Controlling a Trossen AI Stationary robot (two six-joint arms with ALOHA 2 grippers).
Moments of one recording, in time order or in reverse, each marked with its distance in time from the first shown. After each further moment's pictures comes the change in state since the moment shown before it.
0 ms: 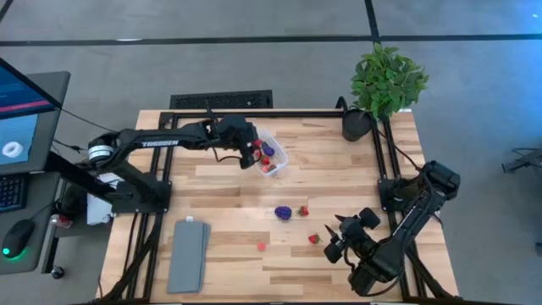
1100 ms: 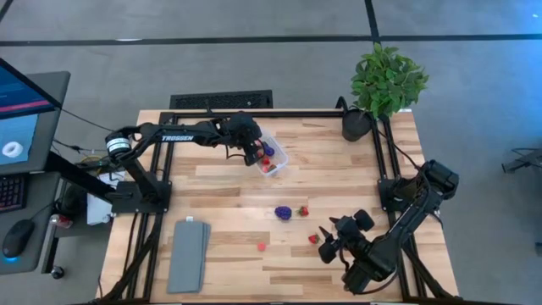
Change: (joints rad) left arm 0.086 0.169 0.000 0.065 0.038 -0.038; right arm -0.034 0.000 0.000 0.124 -0.003 -0.001
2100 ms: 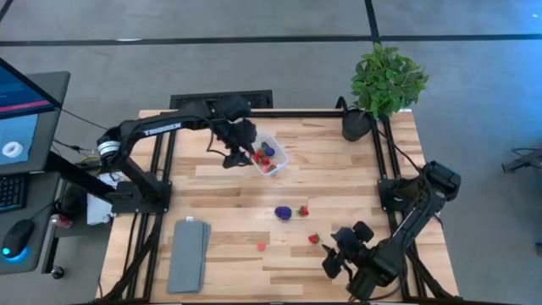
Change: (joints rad) left arm -0.005 -0.079 0.357 -0.677 0.524 0.291; right arm 0.055 0.000 -0.066 0.234 -0.179 -0.101
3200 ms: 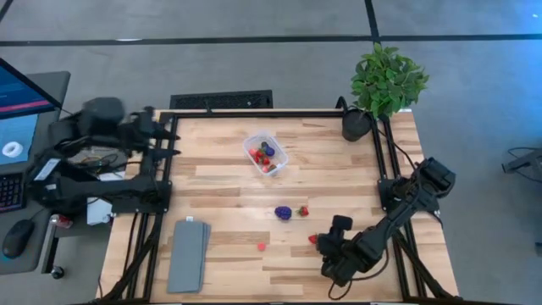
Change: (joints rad) left arm 0.002 -0.842 -0.006 -0.295 -0.287 -0.316; right arm -0.154 0.000 -0.085 0.225 -0.311 -0.777
